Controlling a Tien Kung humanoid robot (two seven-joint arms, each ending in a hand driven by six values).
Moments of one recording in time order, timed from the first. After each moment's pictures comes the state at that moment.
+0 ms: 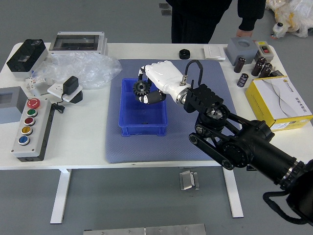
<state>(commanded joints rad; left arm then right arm) -0.10 0.13 -0.96 -0.18 1.25 -0.16 0.13 0.77 -0.04 0.70 1.03 -2.18 -0.09 -0.15</state>
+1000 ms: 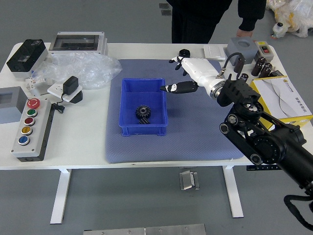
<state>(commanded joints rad) -0.09 0.13 -0.97 -0.18 1.24 -0.16 0.13 0.64 -0.21 0.94 1.15 -2.03 -0.03 -0.12</state>
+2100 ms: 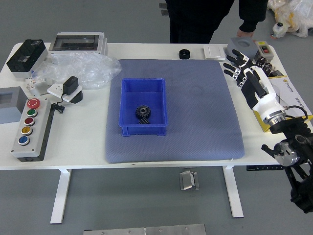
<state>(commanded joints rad) -0.09 0.12 -0.98 -0.18 1.23 -0.16 0.12 0.25 -0.26 1.34 1.29 -0.83 0.13 0.19</state>
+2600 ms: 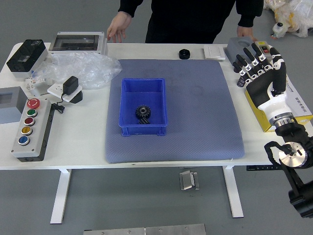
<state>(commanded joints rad) -0.09 0.13 -0.99 -0.18 1.23 -0.15 0.14 0.21 -0.26 1.38 1.33 -0.45 0.14 0.19</state>
